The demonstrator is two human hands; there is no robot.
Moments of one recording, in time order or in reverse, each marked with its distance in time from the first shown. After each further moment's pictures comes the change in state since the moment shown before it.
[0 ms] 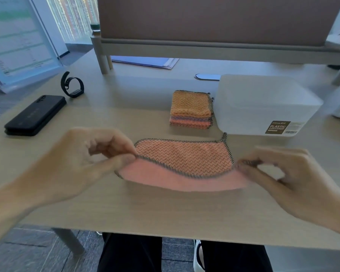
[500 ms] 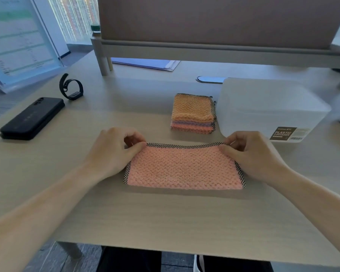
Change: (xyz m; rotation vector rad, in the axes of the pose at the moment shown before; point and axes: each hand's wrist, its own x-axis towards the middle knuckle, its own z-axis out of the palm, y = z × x) left_hand 0.064 -0.077 0.040 0.350 0.185 -0.185; right_hand 0.065 0.083 0.049 0.013 0.105 0.557
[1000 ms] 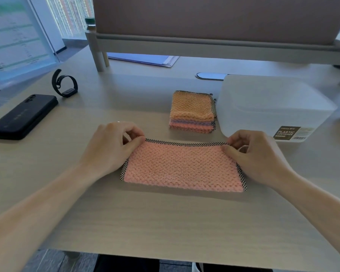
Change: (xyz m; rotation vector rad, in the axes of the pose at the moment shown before) left_hand 0.011 -0.004 0.005 0.039 0.040 0.050; right_hand -0.001 0.000 0.000 -0.073 0.049 -0.018
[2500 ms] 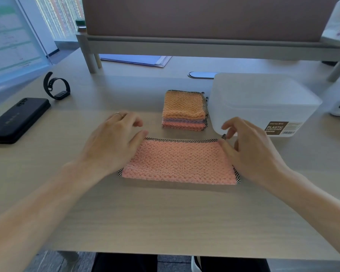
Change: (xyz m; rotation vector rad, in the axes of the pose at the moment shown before) left_hand 0.005 0.023 0.003 0.180 -0.017 0.092; right_hand -0.010 -0.012 -0.010 -0.205 0.040 -0.085
